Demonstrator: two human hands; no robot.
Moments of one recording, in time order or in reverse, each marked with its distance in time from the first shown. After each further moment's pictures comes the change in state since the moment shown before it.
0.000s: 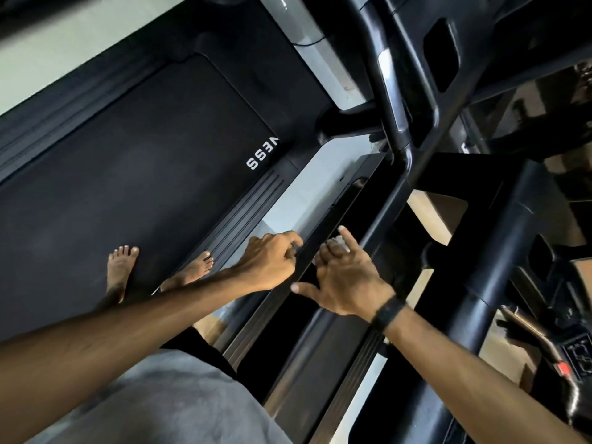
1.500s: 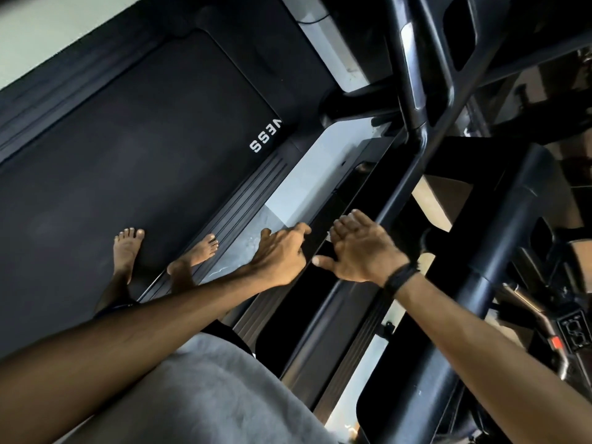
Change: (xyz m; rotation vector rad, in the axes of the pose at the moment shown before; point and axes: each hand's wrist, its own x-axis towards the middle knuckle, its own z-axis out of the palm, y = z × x) left_hand -0.021 -0.016 0.024 0.064 0.035 0.046; right_hand 0.003 -0.004 -0.002 0.012 -0.042 0.054
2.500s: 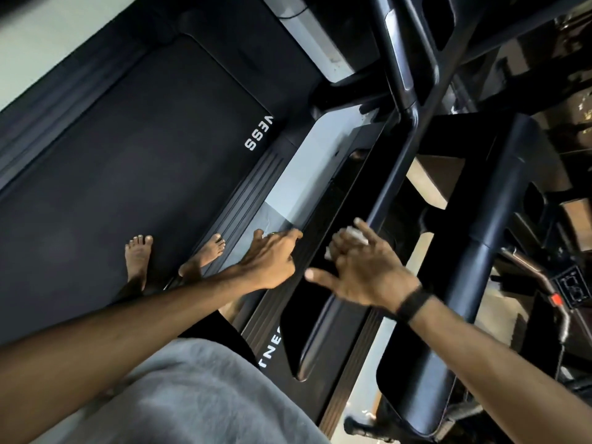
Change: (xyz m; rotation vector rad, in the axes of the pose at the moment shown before) left_hand -0.047 -0.027 -0.019 0.183 -0.144 0.093; right_hand -0.054 -0.053 0.014 0.194 0.019 0.021
